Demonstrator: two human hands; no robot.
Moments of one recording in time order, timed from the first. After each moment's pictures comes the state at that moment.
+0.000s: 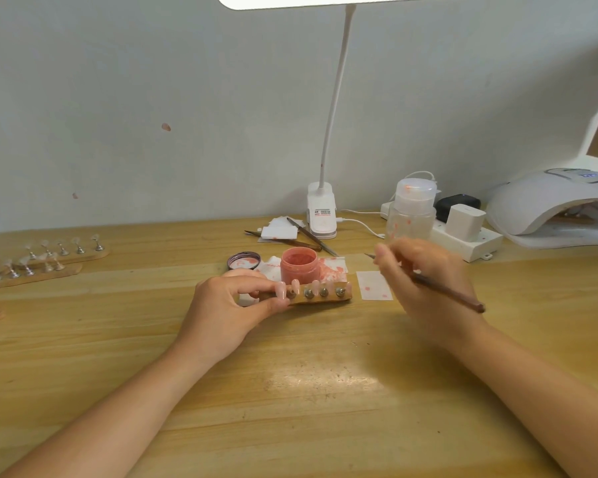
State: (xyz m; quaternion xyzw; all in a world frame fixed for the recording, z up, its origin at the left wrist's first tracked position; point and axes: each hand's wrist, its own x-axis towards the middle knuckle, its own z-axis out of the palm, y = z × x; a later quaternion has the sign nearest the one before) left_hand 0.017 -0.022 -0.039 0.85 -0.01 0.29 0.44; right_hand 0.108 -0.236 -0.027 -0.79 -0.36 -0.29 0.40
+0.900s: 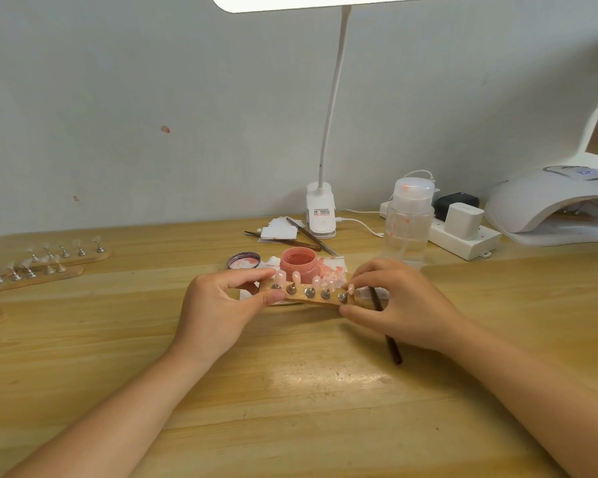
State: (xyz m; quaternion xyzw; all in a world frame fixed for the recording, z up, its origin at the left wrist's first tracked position) left_hand 0.013 -0.025 -0.035 0.83 0.05 0.33 0.46; right_hand 0.109 -0.230 -0.032 -0.87 -0.40 -0.08 0.27
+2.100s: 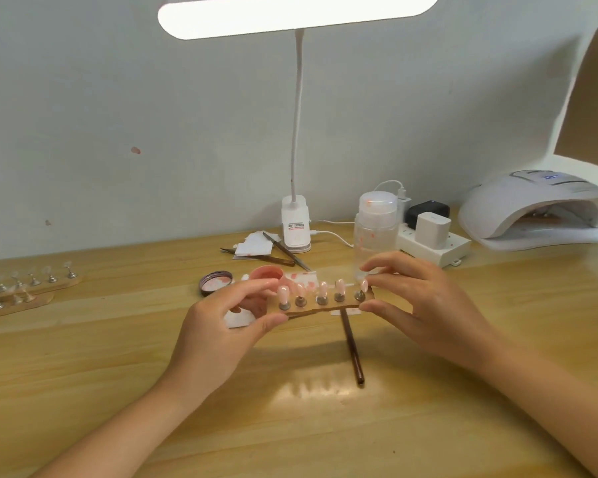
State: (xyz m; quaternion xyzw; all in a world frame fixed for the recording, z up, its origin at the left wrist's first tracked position) left_hand 0.019 -0.062 -0.026 0.85 -0.04 0.32 0.43; right_hand 0.125 -0.286 -0.027 -0.79 -0.49 -0.31 0.22
